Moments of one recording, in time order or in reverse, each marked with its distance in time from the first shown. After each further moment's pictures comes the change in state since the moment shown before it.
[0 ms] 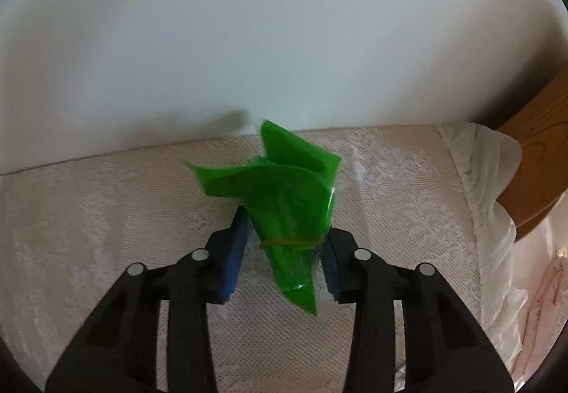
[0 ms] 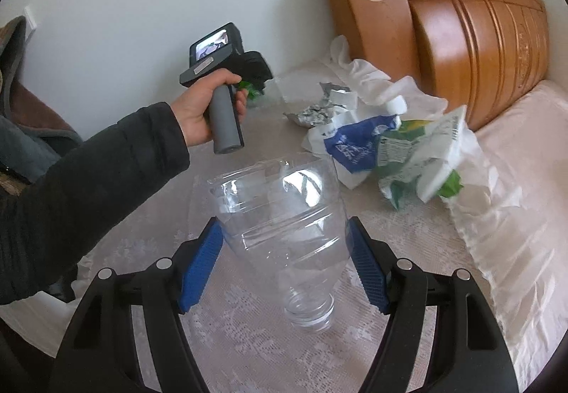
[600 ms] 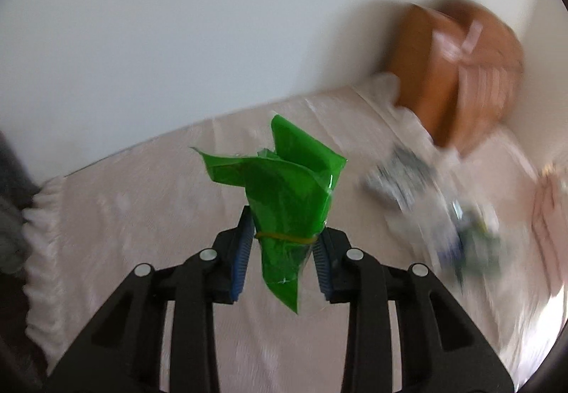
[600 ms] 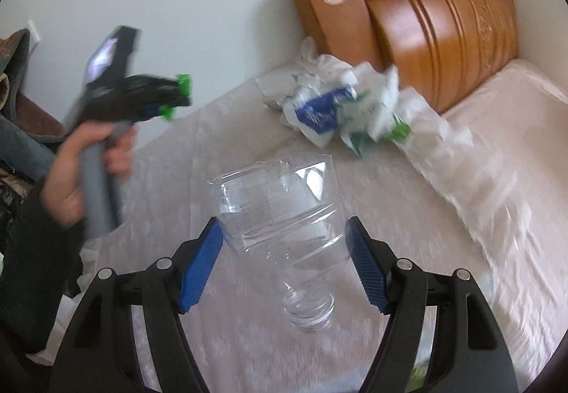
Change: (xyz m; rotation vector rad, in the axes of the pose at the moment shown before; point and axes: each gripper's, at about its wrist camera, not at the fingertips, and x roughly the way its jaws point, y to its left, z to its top) left arm -0.188 0.052 -0.161 0.279 -0.168 -0.113; right arm -0.064 -0.008 -0.065 0.098 -0.044 -0.052
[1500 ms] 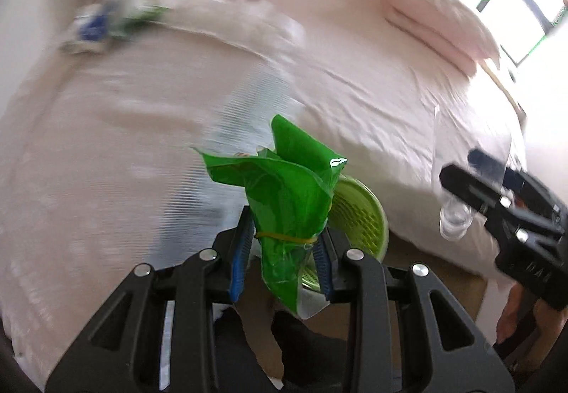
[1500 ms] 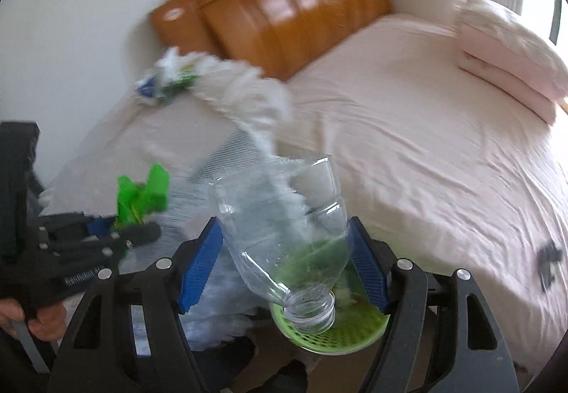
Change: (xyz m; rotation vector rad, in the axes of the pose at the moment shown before) left arm -0.117 -0.231 -0.302 0.600 0.309 -0.400; right arm -0.180 -0.166 -0.178 0.266 -0.041 -0.323
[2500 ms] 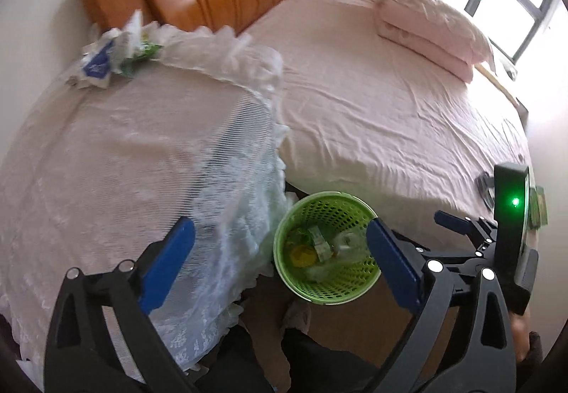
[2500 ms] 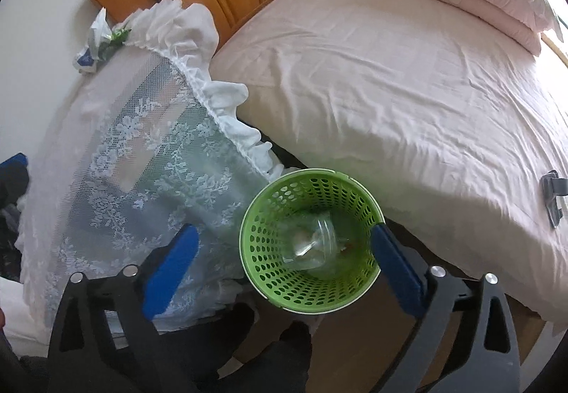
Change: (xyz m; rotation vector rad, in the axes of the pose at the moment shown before) left arm -0.047 -0.011 -0.004 0.016 -0.140 0.073; right arm 0.055 -0.043 -0.058 0.132 0.179 -0.052
